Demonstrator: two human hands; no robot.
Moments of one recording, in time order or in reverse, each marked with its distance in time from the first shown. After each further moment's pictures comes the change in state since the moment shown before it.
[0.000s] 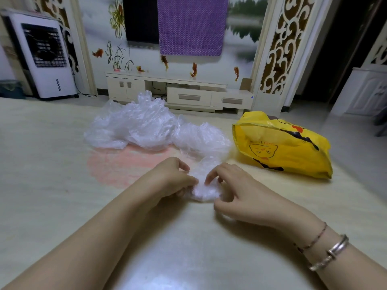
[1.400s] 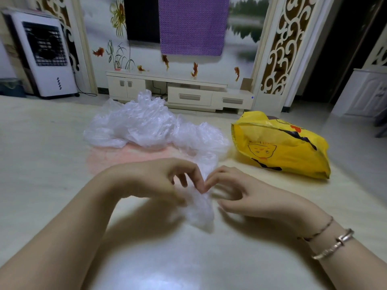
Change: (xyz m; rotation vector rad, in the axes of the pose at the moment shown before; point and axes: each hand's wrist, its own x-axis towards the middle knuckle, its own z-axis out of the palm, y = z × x) left_hand -0.025 0.008 -0.037 0.381 -0.428 0.442; right_hand -0.003 0.013 -0.011 0.239 -0.179 -0.049
